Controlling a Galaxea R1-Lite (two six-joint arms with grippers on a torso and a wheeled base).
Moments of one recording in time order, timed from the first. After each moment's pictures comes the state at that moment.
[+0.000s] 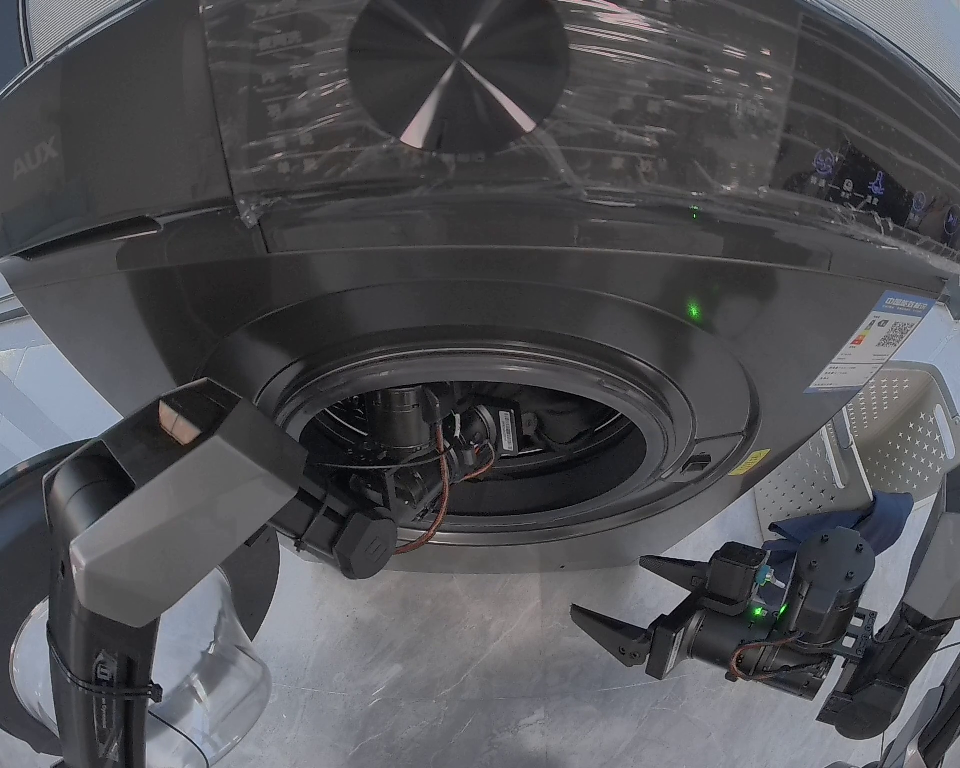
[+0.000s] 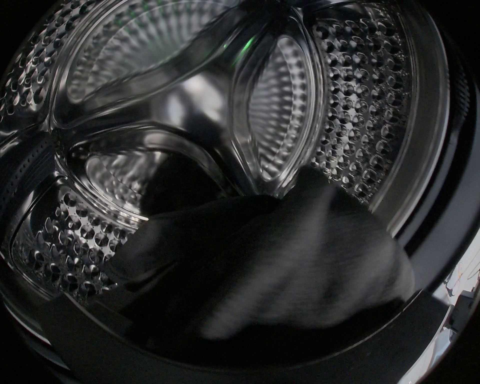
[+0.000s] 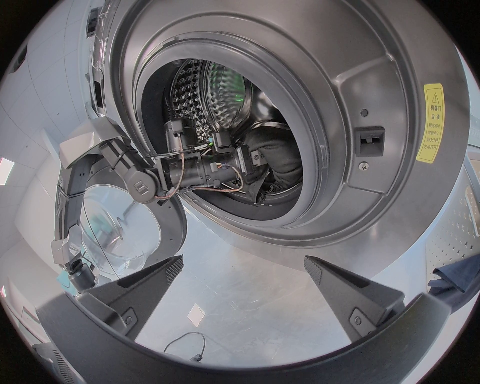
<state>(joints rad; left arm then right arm) -0.59 2.32 -1.30 -1.02 0.05 -0.14 0.72 1.91 -0.15 -1.54 0.01 0.20</state>
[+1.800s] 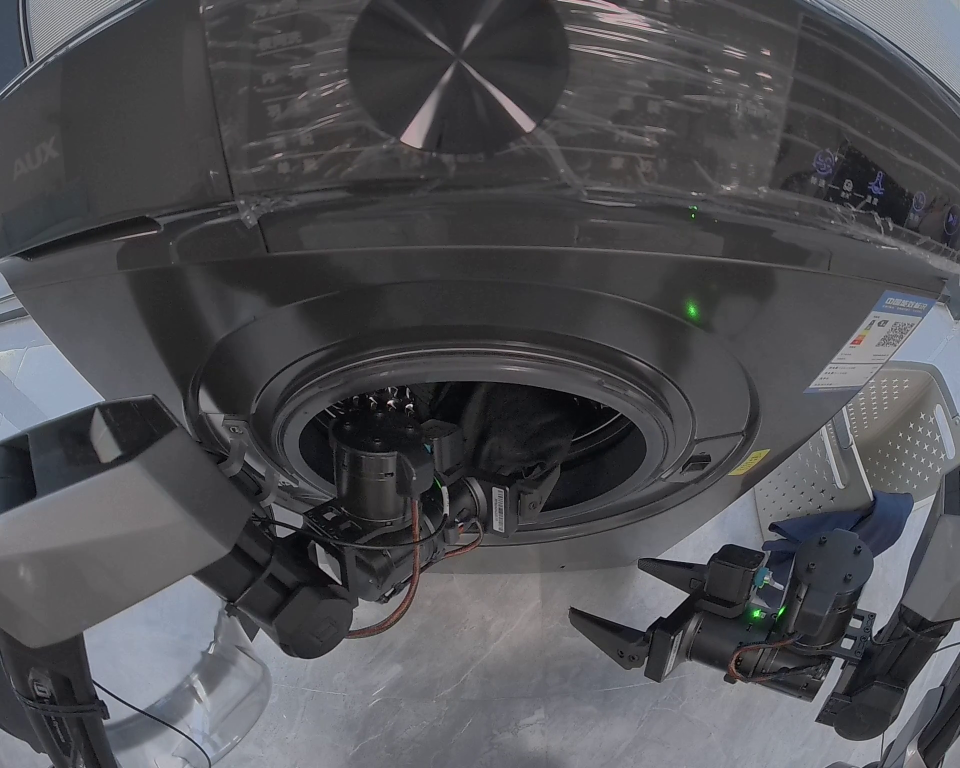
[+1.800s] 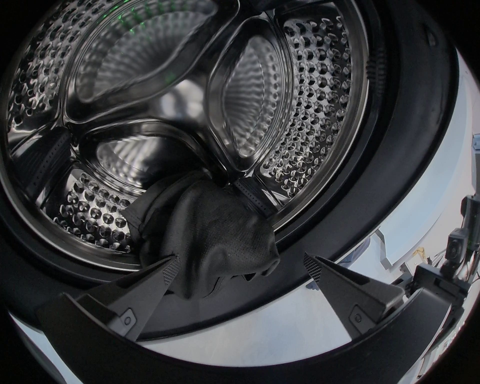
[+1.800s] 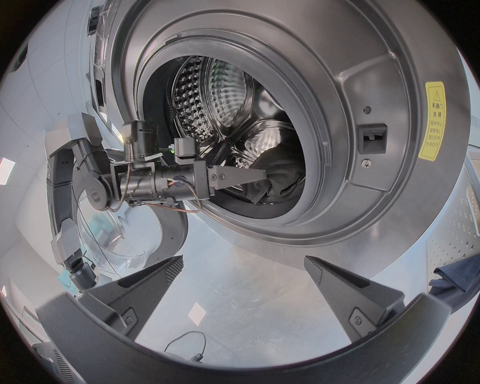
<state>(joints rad) -0.68 2.12 -0.90 -1.08 0.07 -0.15 0.73 1.91 -0.15 -1.54 0.01 0.20</state>
